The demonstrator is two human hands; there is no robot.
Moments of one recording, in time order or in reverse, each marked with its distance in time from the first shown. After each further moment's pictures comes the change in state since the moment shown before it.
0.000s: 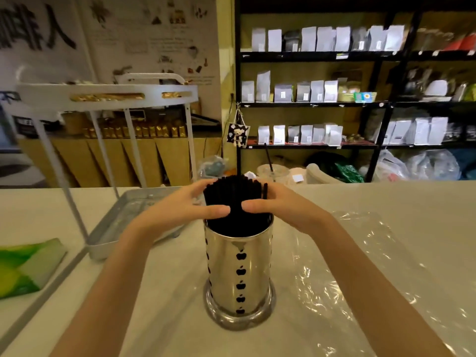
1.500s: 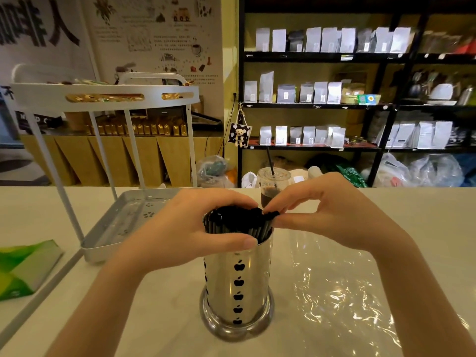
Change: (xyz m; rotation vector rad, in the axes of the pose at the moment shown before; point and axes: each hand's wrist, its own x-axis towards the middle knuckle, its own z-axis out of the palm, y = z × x) left_hand -0.037 0.040 0.014 0.369 0.036 0.455; right_hand -0.063 -0.056 -0.011 -0.556 0.191 -0.336
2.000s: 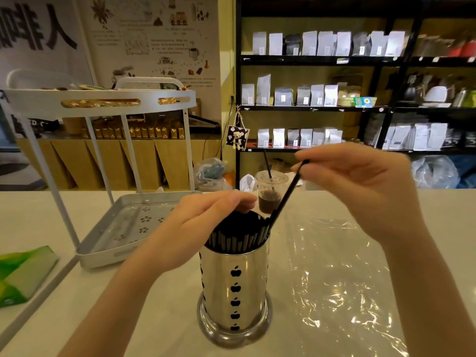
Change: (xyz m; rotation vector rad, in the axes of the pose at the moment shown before) left_hand 0.007 -0.004 0.014 -0.365 0.120 -0.128; right_hand -0.008 -0.002 -0.016 0.221 0.493 -0.203
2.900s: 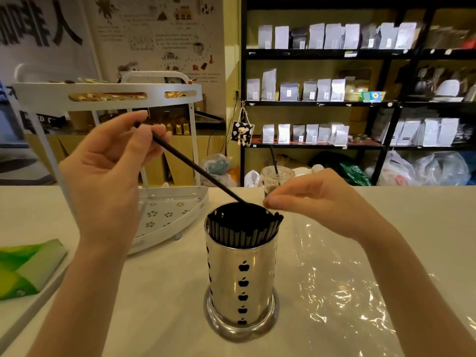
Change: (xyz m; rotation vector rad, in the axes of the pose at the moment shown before) left_hand -0.012 0.000 -0.046 -0.276 0.832 0.357; right_hand 0.001 0.027 0.025 -0.006 -0.409 0.350
